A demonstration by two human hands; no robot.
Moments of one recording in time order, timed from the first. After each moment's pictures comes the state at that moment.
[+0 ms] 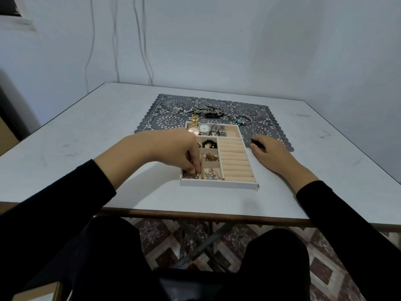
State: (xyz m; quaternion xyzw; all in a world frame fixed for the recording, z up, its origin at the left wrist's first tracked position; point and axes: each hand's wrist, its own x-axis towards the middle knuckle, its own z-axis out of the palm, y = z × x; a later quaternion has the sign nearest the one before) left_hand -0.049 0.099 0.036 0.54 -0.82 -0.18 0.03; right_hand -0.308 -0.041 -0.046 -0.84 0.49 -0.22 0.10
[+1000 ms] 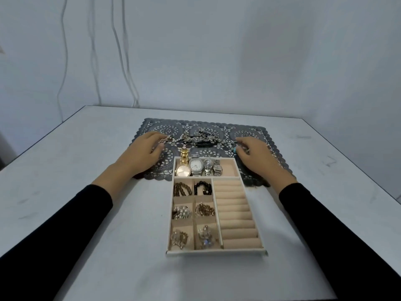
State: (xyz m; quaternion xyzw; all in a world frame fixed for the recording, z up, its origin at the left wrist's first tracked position) left_hand 0.055 -0.037 -0.025 0.68 -0.68 -0.03 0.26; right_hand -0.256 -0.131 -0.023 -0.83 0.47 -0.27 0.11
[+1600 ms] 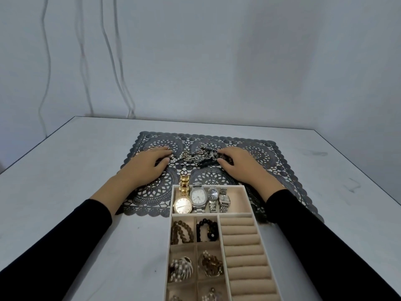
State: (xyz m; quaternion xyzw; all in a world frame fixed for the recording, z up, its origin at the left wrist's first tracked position) left_hand 0.069 -0.100 -0.032 0.69 -0.69 -0.07 0.20; right_hand -0.198 -0.198 -0.028 -0.88 0.43 -0.16 0.10
